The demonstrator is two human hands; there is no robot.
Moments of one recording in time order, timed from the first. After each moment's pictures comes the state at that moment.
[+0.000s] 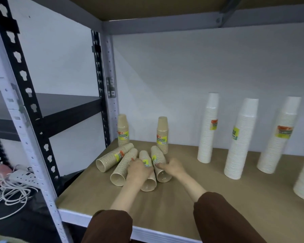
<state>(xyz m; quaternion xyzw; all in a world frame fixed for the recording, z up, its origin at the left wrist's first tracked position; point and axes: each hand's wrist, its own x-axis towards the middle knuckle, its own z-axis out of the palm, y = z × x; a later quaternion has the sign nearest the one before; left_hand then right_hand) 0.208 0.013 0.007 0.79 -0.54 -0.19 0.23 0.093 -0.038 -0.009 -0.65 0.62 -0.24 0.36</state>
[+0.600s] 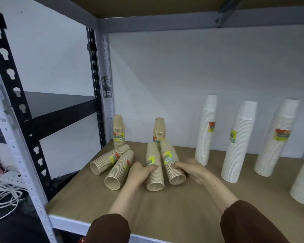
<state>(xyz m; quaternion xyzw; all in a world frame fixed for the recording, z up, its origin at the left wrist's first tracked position) 0.202 -0.006 -0.008 0.69 -0.43 -0.40 0.43 0.030 -0.045 0.000 -0.55 0.58 -0.32 0.51</state>
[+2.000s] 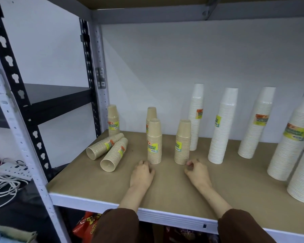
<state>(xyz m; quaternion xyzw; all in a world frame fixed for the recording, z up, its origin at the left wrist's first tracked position) 0.168 0.028 -0.057 0.72 -0.63 -0.13 0.26 -0.016 0.008 -0.053 -0.65 0.66 -0.34 0.18</state>
